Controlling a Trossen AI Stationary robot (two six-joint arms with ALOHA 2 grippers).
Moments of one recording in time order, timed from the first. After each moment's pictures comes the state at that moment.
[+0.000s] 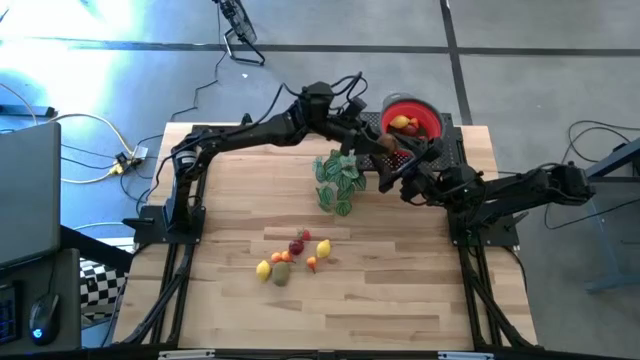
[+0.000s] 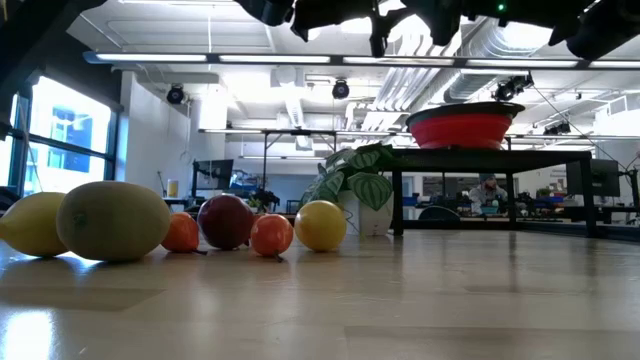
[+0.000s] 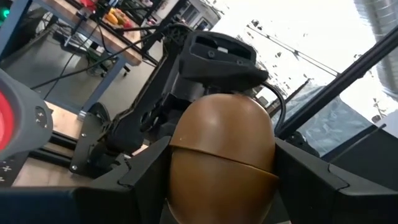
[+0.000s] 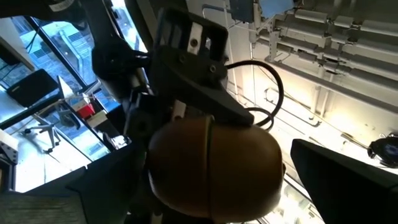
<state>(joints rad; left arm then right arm) 0.35 1.97 1.86 0.21 0.73 -0.74 -0.06 1.10 0.45 1.24 0.37 -1.28</state>
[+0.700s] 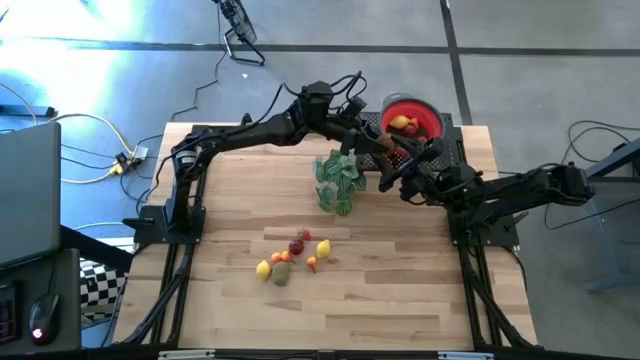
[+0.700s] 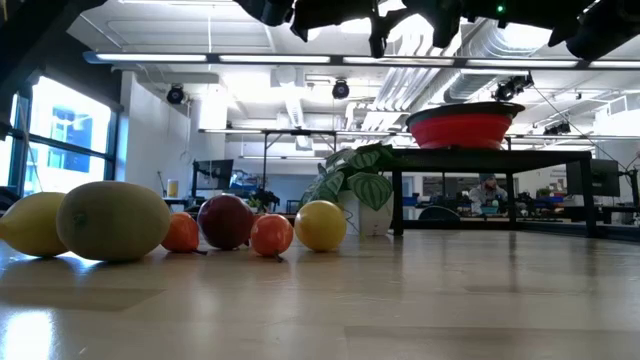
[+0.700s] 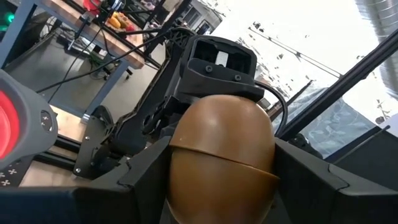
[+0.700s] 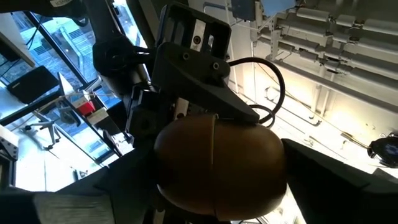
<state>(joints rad) 0.35 1.97 1.86 0.21 0.72 -0.73 -0.07 1.10 0.45 1.23 0.37 -1.28</state>
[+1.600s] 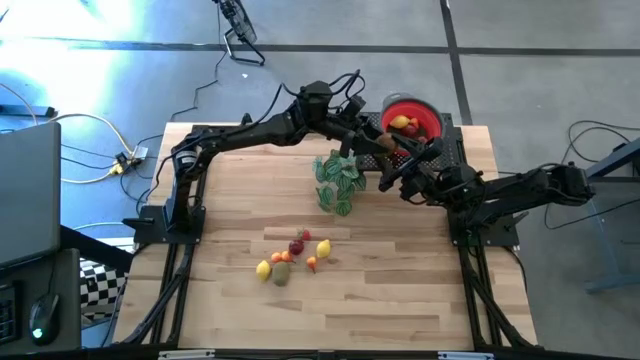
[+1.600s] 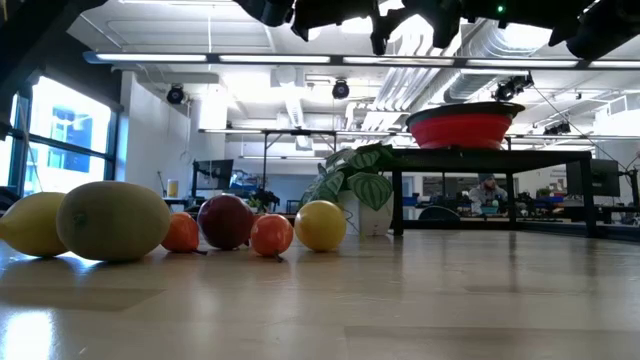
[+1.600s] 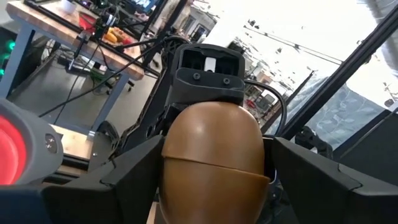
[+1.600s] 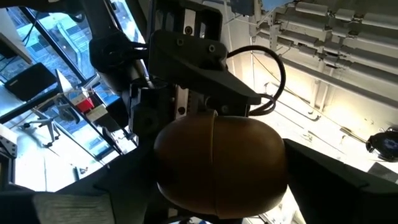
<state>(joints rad) 0.35 1.97 1.86 0.24 0.72 -0.63 -0.07 1.10 0.45 1.23 0.39 -1.27</state>
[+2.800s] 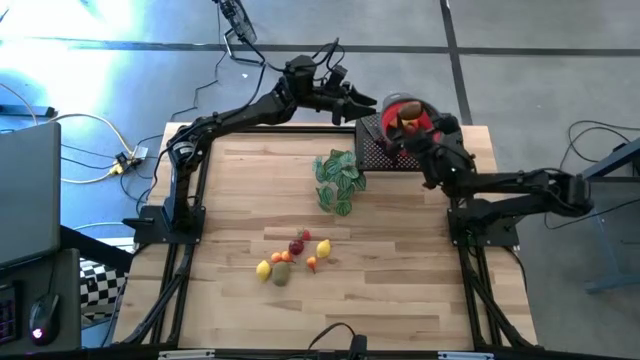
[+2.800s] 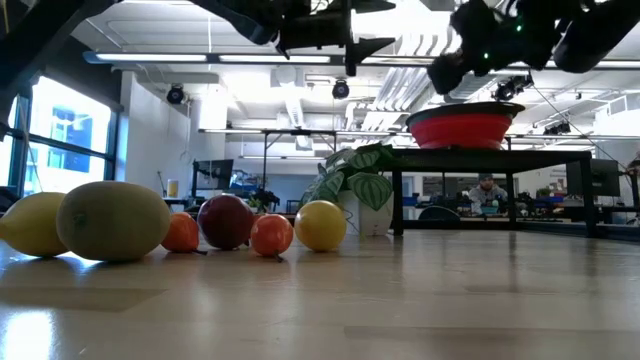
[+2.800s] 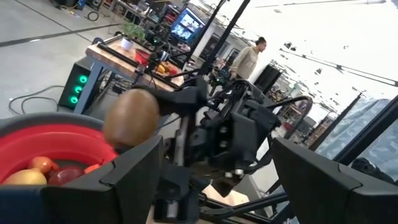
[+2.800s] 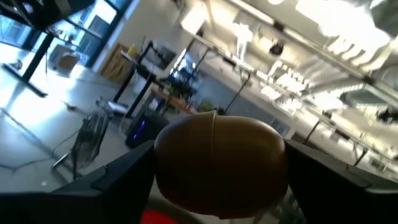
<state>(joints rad) 0.54 1.97 1.86 0.24 0.70 -0.58 -0.37 1.10 0.45 1.02 0.85 -0.83</state>
